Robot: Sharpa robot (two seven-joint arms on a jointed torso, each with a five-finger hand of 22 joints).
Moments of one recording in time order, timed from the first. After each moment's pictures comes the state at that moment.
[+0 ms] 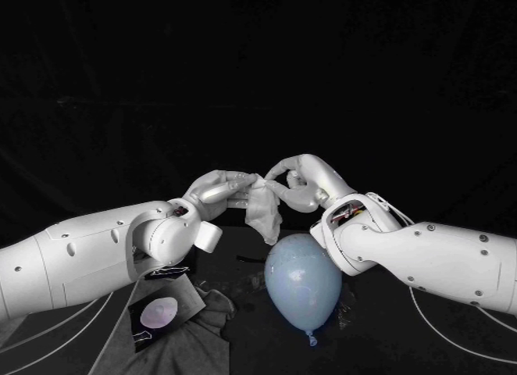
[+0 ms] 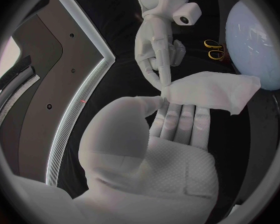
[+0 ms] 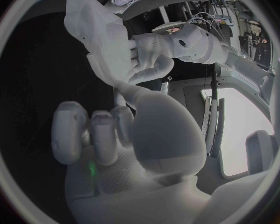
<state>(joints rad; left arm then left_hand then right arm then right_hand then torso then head) 1.35 -0.76 -0.07 1.43 -0.02 -0.10 0.33 1.32 0.01 0.73 0.13 0.05 0.89 0.19 0.43 0.25 1.17 0.15 0.06 0.06 1.00 0.13 0.08 0.16 0.17 1.03 0.25 0.08 0.07 1.42 -0.60 -0.14 1.52 -1.14 -0.80 -0.05 1.34 -0.03 0.54 0.07 0.05 1.00 0.10 0.41 0.33 1.46 0.02 1.40 1.31 1.47 -0.04 1.57 1.31 0.05 1.46 0.07 1.35 1.31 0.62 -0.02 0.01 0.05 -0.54</state>
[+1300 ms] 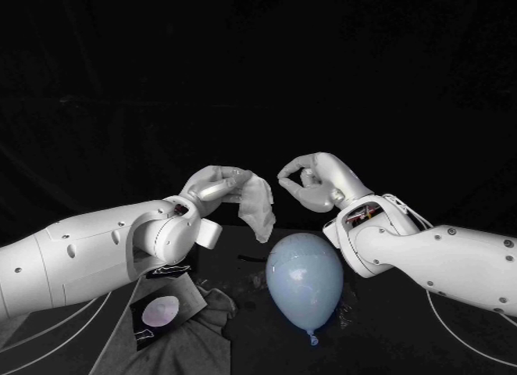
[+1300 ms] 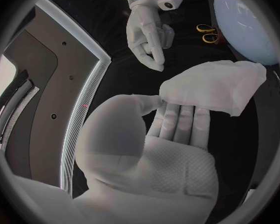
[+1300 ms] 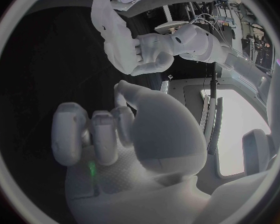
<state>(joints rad) 1.35 -0.77 -0.07 1.44 -0.08 -0.24 0.35 1.29 -0.05 0.84 0.14 0.05 0.92 0.18 0.51 0.37 1.26 0.12 0.06 0.06 1.07 0.10 0.10 0.19 0.17 1.07 0.22 0.10 0.07 1.42 -0.67 -0.15 1.56 -1.15 -0.83 -0.04 1.33 -0.04 0.56 0.05 0.05 1.01 0.09 0.42 0.33 1.46 0.01 1.40 1.31 1.47 -0.04 1.57 1.31 0.05 1.47 0.06 1.37 1.31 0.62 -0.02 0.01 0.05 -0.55</state>
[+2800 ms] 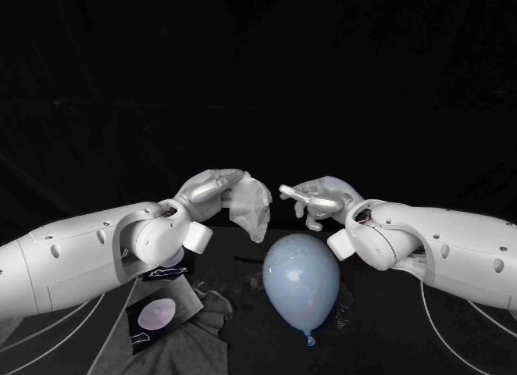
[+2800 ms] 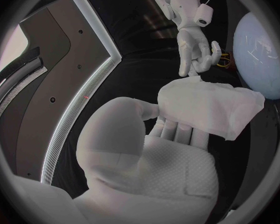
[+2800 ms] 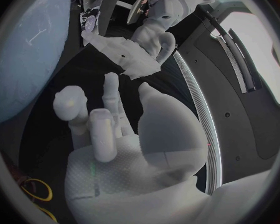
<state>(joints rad) 1.35 -0.80 -0.07 1.44 0.02 -0.01 0.35 1.24 0.00 0.98 0.25 0.04 0.64 0.18 0.88 0.74 1.01 0.18 0.06 0.06 1.02 0.15 0.08 0.24 0.17 0.98 0.26 0.08 0.07 1.41 -0.68 -0.16 1.44 -0.32 -0.38 0.11 1.17 -0.09 0.14 0.29 0.05 0.88 0.15 0.25 0.31 1.20 0.08 0.68 0.78 1.47 0.02 1.50 1.31 0.11 1.31 0.12 0.99 1.31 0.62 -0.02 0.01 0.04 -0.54</state>
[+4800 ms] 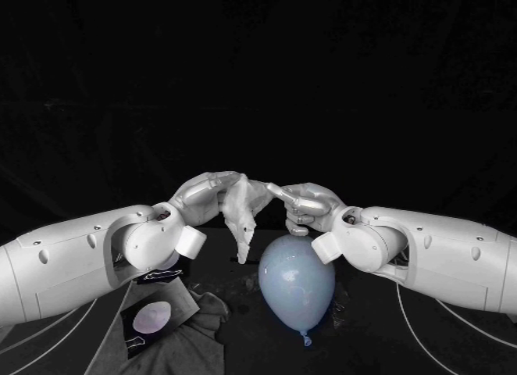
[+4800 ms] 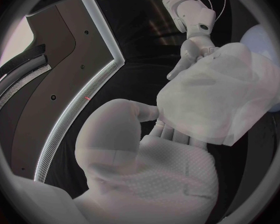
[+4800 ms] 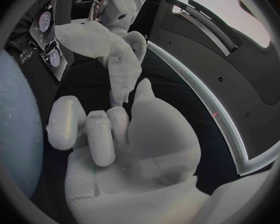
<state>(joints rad) 1.35 -0.80 -0.07 1.46 0.03 0.07 0.35 1.14 -0.01 1.07 0.22 0.04 0.60 0.18 0.94 0.80 0.89 0.15 0.06 0.06 1.20 0.07 0.62 0.60 0.16 1.12 0.14 0.57 0.38 1.38 -0.64 -0.15 1.40 0.00 -0.14 0.26 1.37 0.09 -0.22 0.27 0.05 0.87 0.16 0.27 0.31 1.42 0.09 1.46 1.31 1.47 0.03 1.57 1.31 0.08 1.39 0.13 1.25 1.31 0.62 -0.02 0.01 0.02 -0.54</state>
